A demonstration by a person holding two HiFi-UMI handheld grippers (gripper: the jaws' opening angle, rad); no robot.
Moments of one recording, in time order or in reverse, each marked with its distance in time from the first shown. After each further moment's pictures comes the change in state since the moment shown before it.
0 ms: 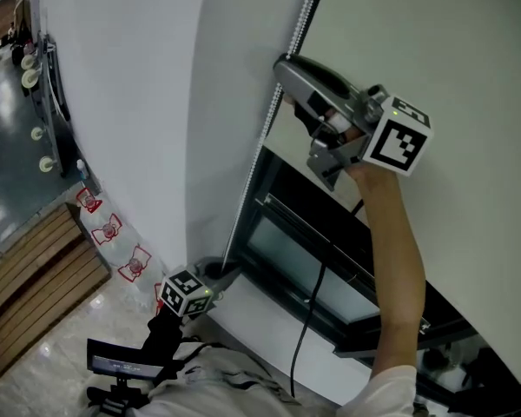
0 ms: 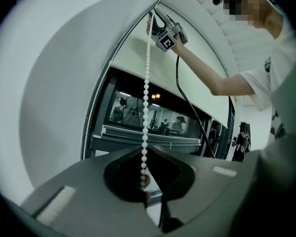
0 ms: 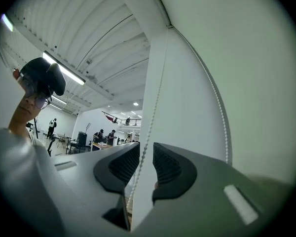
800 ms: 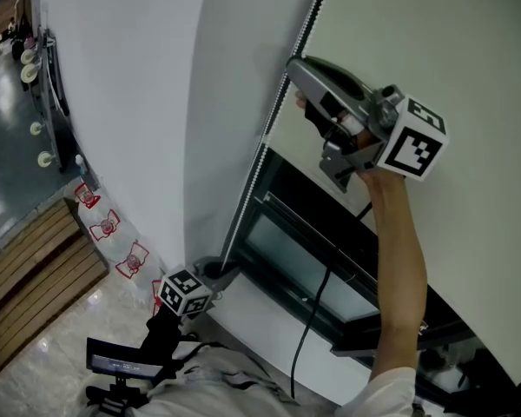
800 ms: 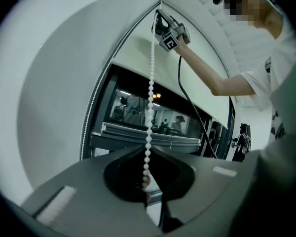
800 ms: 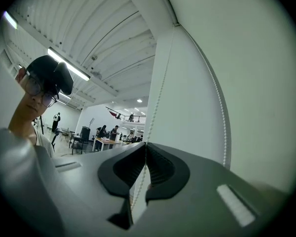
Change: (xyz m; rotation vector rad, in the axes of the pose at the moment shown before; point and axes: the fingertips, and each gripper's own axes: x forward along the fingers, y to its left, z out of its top) left arm -0.003 0.002 -0.006 -0.017 0.003 -0.001; right arm -0.002 0.011 0.004 -0.044 0.037 0.027
